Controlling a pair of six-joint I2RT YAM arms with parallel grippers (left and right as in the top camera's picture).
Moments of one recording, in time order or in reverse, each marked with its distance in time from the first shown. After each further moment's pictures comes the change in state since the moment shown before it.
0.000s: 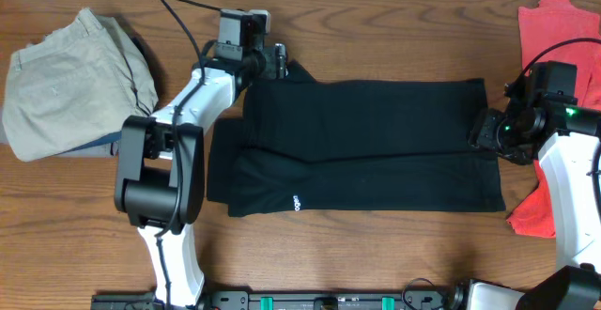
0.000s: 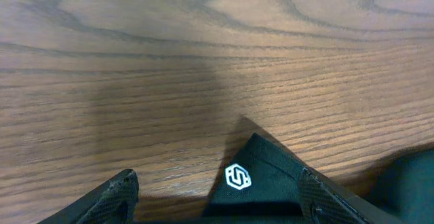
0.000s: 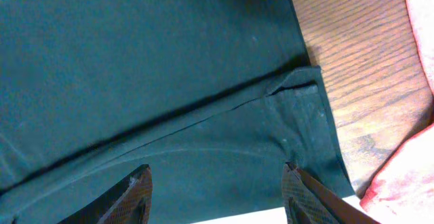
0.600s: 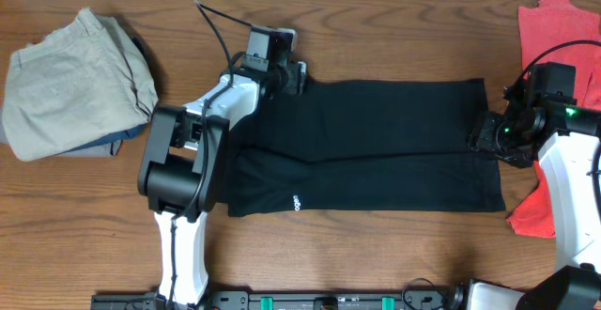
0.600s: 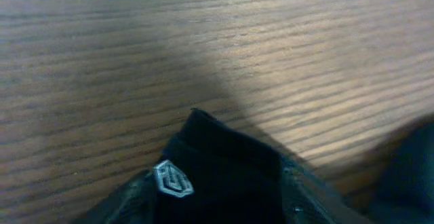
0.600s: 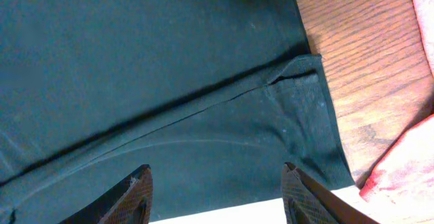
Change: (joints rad) left arm -0.084 0.108 0.000 0.045 0.005 0.000; right arm 0.000 0.000 0.000 -0.027 0.000 0.000
